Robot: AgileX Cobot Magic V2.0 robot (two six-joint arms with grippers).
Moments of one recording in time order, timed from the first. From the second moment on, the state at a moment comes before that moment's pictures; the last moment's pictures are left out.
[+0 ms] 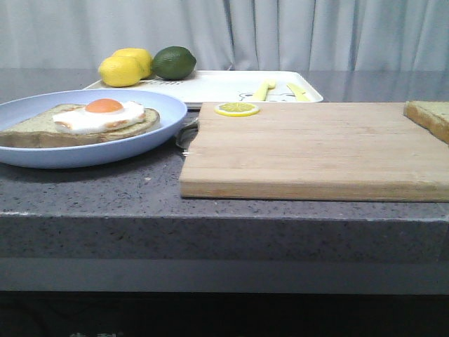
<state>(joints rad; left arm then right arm) -0.08 0.63 -0.51 0.01 0.10 -0.06 0.08 0.96 -0.96 -0.05 0.80 0.10</state>
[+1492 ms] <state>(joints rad) -0.08 0.63 -0.51 0.01 0.10 -0.06 -0.46 1.77 -1.36 0.59 1.21 -0.52</state>
